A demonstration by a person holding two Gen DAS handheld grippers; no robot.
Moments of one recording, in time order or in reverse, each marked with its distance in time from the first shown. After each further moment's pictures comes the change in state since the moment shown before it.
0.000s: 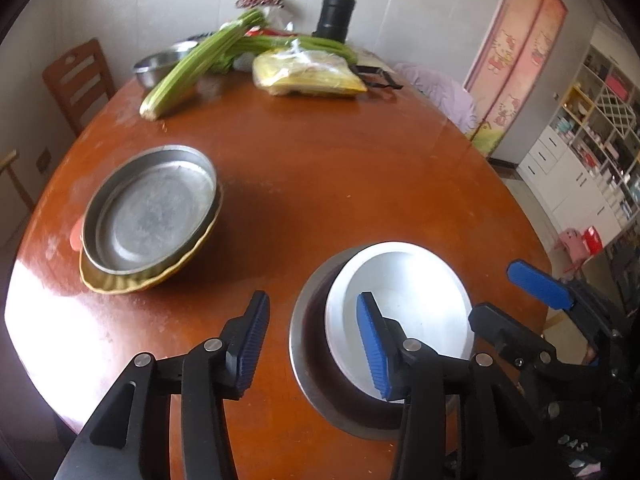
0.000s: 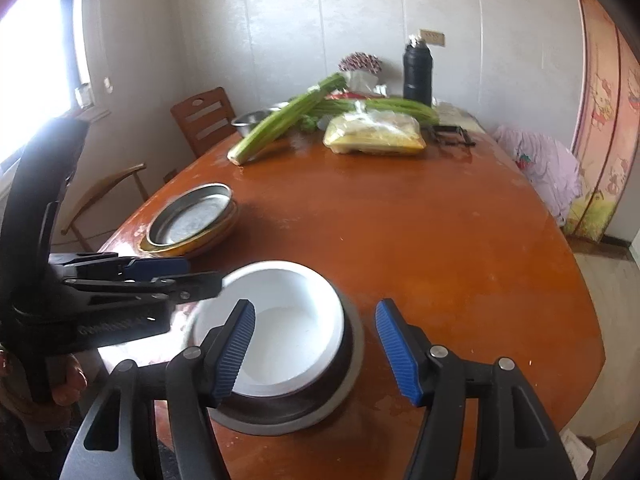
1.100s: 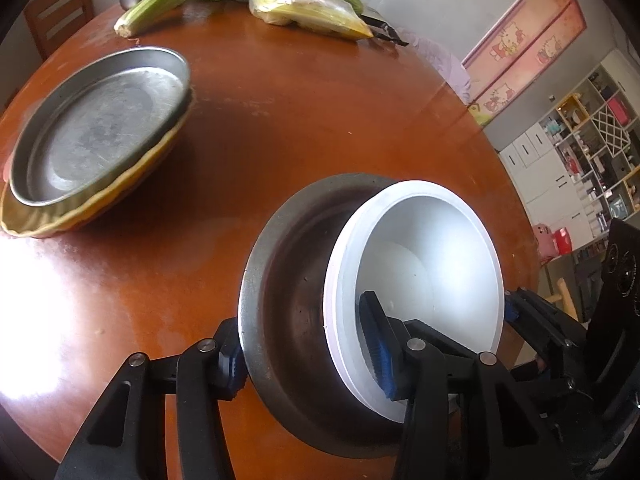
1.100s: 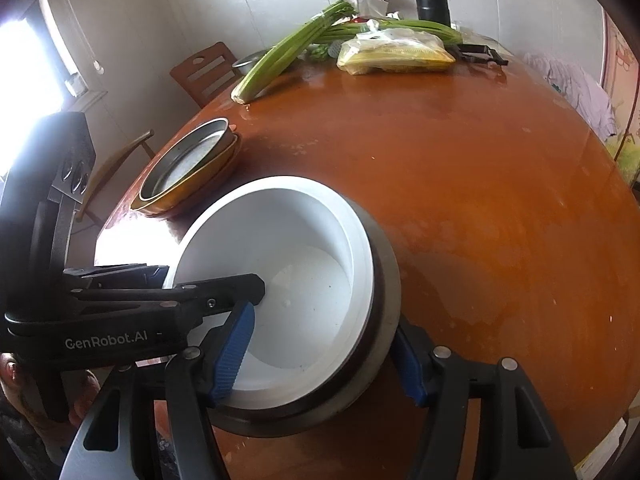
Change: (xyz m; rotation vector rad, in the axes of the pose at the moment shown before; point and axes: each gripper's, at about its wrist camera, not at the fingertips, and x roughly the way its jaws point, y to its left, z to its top) left arm 0.062 0.016 -0.005 -0.086 0.170 -0.128; right arm 0.066 0.002 -0.019 0.078 0.208 0.131
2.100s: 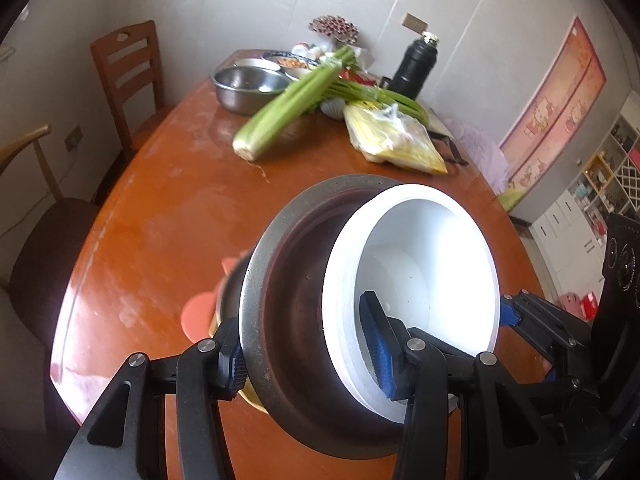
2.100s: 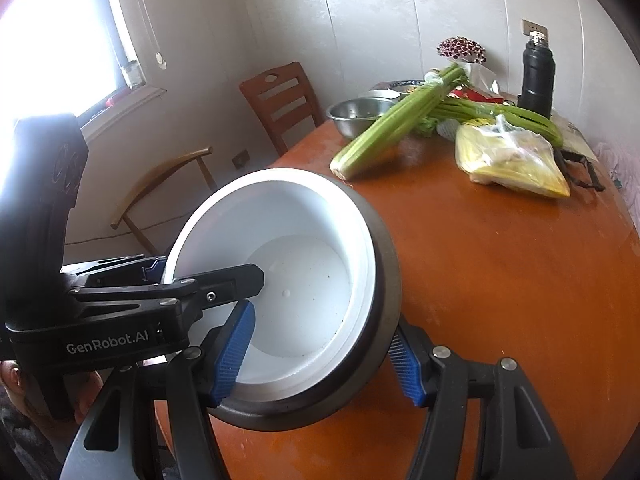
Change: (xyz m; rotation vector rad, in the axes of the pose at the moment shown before) left arm -0.107 0.110 0.088 -0.076 -0.277 0.130; right arm 0.028 0.123 0.137 -0.209 -0.095 0.110
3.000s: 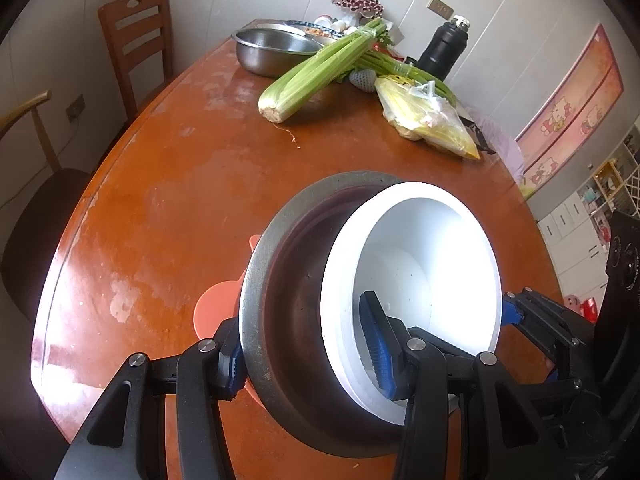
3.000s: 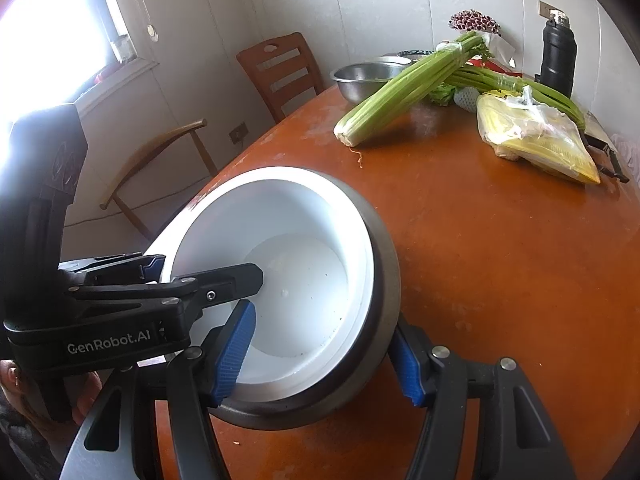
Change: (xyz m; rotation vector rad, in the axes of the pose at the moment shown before) left arm 0.048 0.030 -0.011 -0.050 0.083 0.003; right arm 0.061 -0.002 -0.005 -0.007 0.091 0.004
